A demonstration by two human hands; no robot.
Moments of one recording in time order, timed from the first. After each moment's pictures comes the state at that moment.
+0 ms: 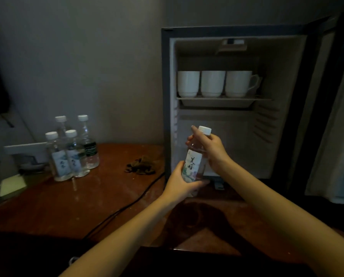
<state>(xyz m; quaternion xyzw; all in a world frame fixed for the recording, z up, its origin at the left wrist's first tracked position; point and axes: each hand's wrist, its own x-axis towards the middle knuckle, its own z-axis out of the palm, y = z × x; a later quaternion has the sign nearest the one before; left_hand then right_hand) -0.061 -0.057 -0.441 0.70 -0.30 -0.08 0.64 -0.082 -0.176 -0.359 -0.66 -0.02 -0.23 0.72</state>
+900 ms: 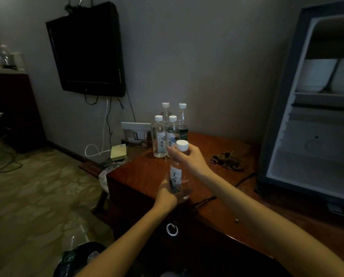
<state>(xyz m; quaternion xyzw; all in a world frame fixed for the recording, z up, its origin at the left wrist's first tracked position) -0.046 0.194 -0.496 0.68 -0.02 0.02 0.74 -0.019 0.094 -0.407 -0.72 -0.25 -0.04 0.64</state>
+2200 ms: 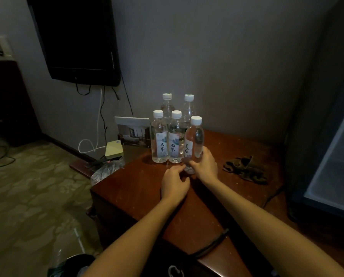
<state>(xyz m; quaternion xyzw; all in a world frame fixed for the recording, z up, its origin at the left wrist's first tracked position) 0.096 0.194 -0.517 0.89 -0.03 0.20 0.42 0.158 0.085 -0.498 -0.88 -0.04 -0.21 0.42</state>
